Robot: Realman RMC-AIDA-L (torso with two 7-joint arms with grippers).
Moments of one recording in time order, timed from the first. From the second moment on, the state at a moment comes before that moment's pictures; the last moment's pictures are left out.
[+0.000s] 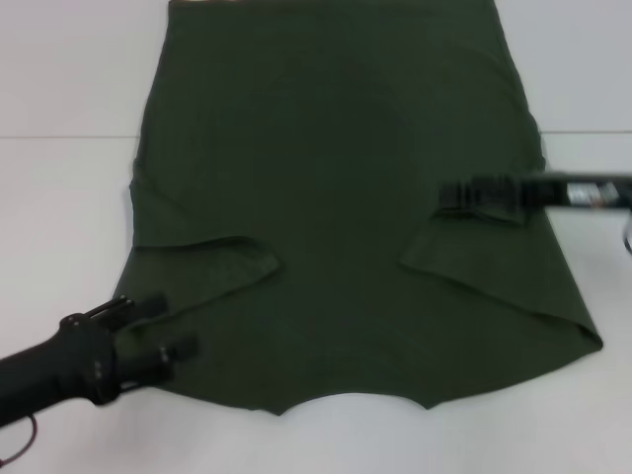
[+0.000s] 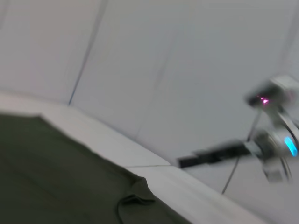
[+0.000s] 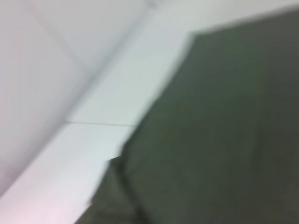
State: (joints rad) left arm -0.31 -2.15 0.35 0.69 2.03 1.80 -1.29; right arm 0.64 2.04 -0.80 -0.79 -2.03 -1.33 2.04
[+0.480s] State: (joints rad) left arm -0.36 -2.08 0.28 0.86 2.22 1.83 -2.04; right arm 0.38 2.09 -0.82 -0.63 -1.86 -1.58 1.15
